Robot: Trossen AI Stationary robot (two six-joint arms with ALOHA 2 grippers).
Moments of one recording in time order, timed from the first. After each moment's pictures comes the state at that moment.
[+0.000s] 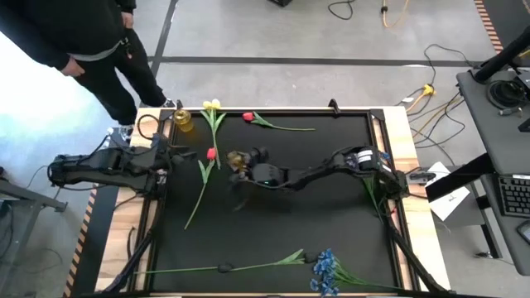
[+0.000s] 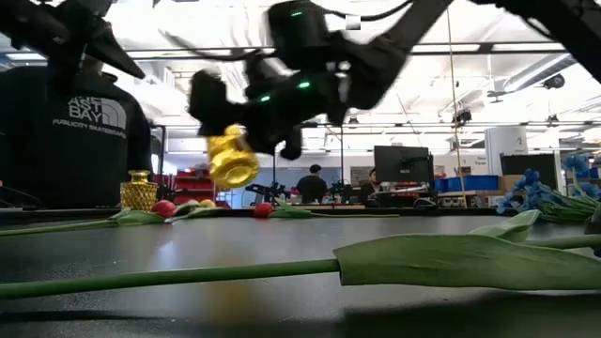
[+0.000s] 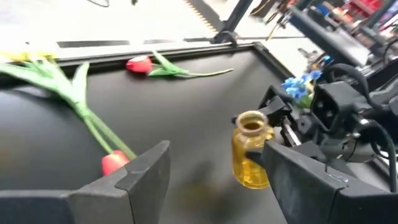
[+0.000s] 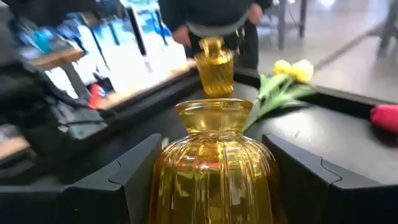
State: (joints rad) left arm -0.06 0.34 0.55 -0.70 -0.58 -0.81; right arm 0.02 2.23 1.39 0.69 0.63 0.29
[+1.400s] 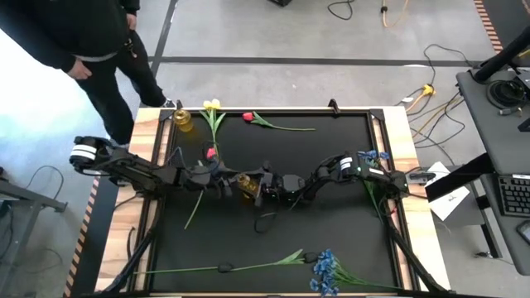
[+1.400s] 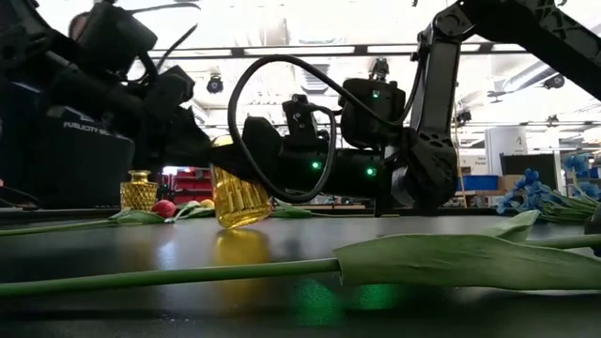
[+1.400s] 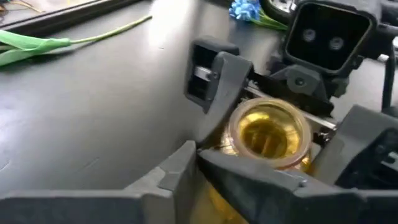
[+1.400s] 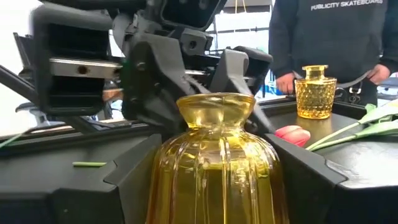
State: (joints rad) left arm -0.06 1.32 0.28 0.61 -0.35 -0.37; right arm 0.02 2.47 1.12 1.52 0.20 0.03
